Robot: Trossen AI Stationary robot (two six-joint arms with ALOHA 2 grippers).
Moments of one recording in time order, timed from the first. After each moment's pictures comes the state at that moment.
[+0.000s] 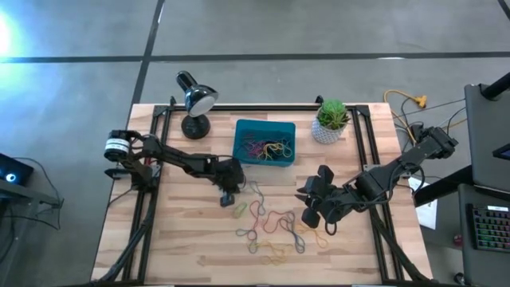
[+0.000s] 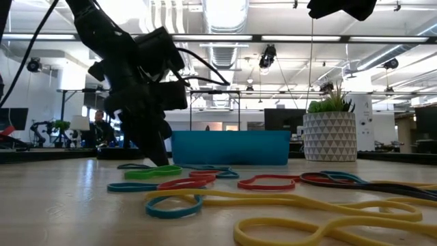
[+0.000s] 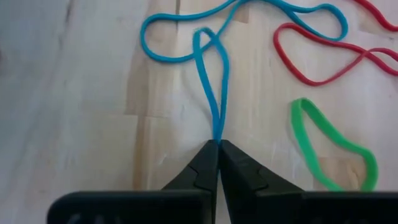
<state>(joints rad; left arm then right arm) 0.01 1.79 0.75 -0.09 0.20 -0.15 0.54 1.36 1.15 -0.72 0.60 0.81</state>
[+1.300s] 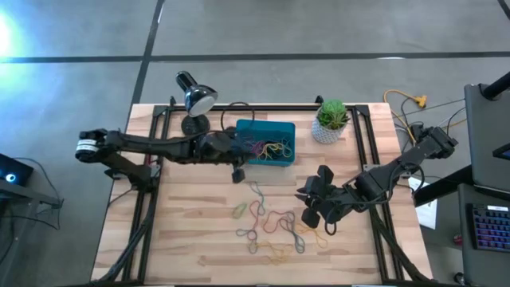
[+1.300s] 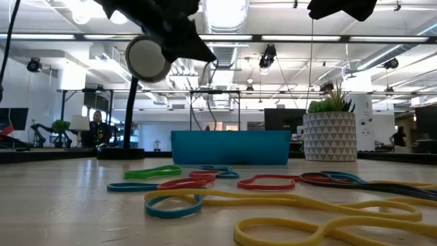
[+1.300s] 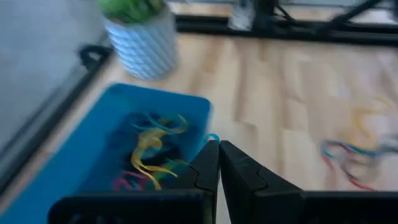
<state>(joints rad) 0.06 1.37 0.98 -0.08 -0.16 -0.04 0.54 1.36 1.15 -0.72 0.60 0.81</state>
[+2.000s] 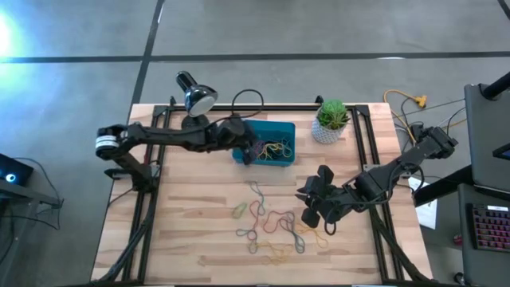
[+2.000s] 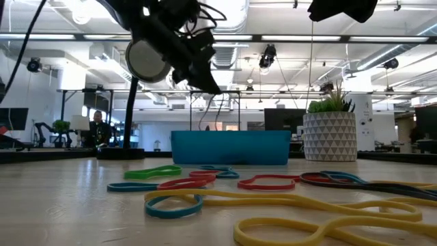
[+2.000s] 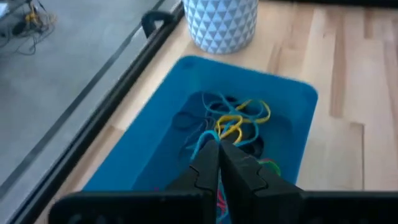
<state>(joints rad) 0.23 1.55 1.06 -0.06 -0.22 0.01 0.54 1.36 1.14 -0.72 0.60 0.81</state>
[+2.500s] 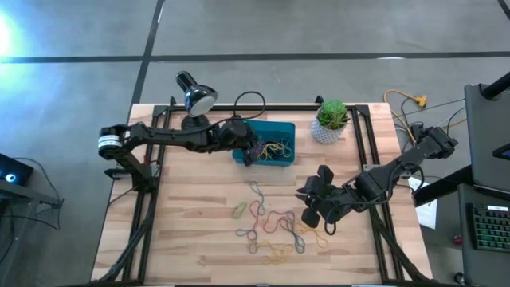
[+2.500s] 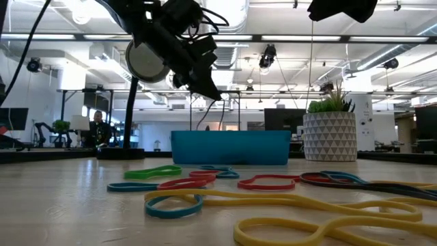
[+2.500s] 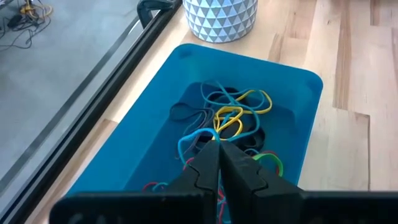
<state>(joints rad) 0.23 1.58 1.05 -0.06 -0.21 0.01 0.54 1.36 1.14 -0.72 0.60 0.81</state>
